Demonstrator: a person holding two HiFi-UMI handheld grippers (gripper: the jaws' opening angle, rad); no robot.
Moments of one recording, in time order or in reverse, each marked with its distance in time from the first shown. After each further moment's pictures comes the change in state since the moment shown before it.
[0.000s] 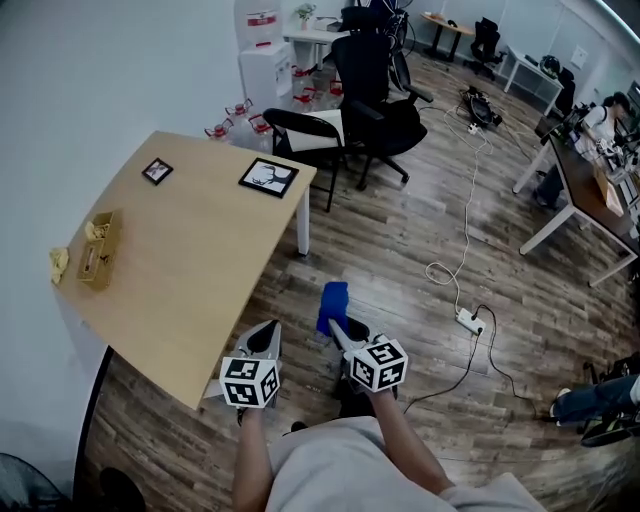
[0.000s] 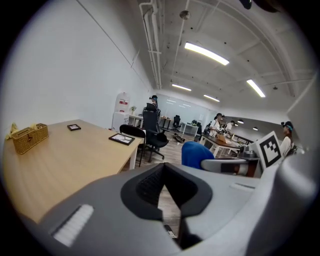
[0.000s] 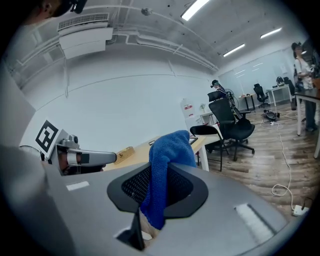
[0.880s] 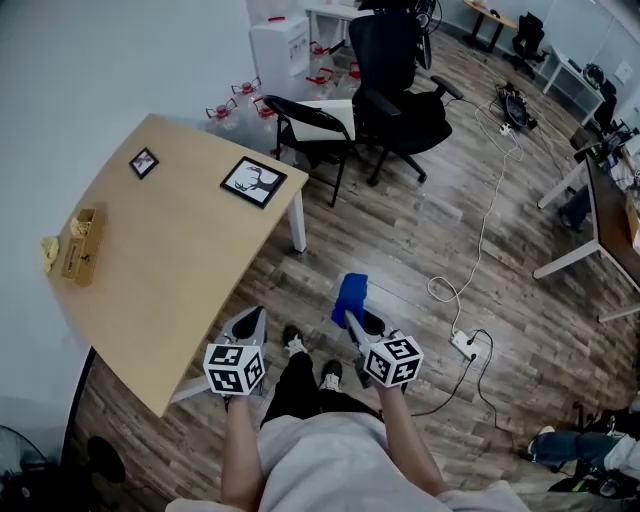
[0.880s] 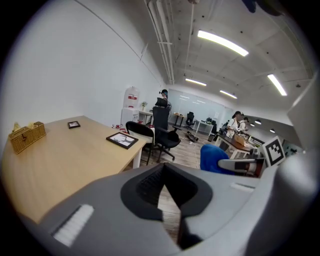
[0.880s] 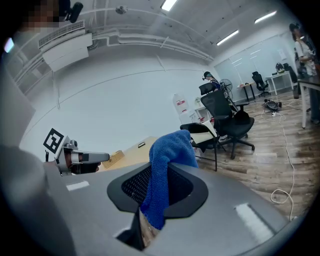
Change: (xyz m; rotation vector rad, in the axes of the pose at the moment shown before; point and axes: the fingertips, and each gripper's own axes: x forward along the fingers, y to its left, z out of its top) left arm 0.170 0.000 0.064 -0.076 0.048 0.151; right arm 0.049 -0.209 0.072 0.079 0.056 0.038
